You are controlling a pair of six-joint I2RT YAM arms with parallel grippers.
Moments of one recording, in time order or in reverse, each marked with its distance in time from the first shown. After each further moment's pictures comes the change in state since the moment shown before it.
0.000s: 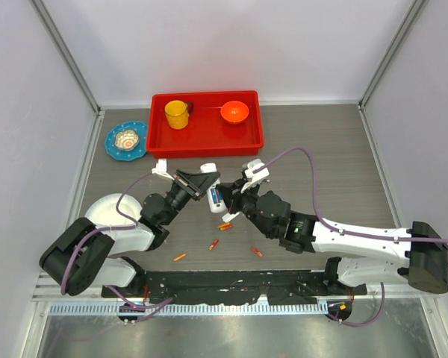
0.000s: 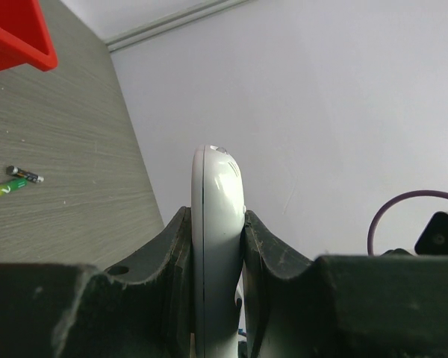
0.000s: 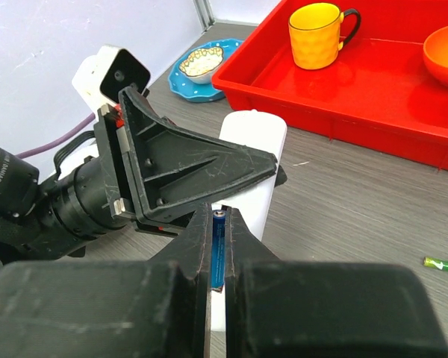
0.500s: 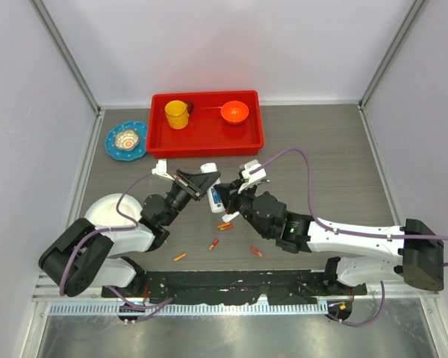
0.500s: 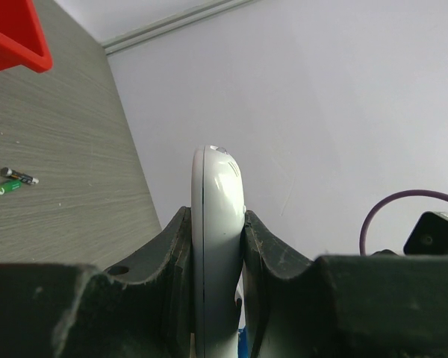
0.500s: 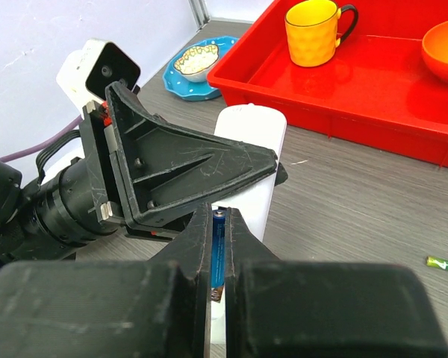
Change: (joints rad) left arm -0.017 -0.011 0.000 0.000 -0.031 0.002; right arm 0.003 0.041 -0.008 0.045 0.021 0.000
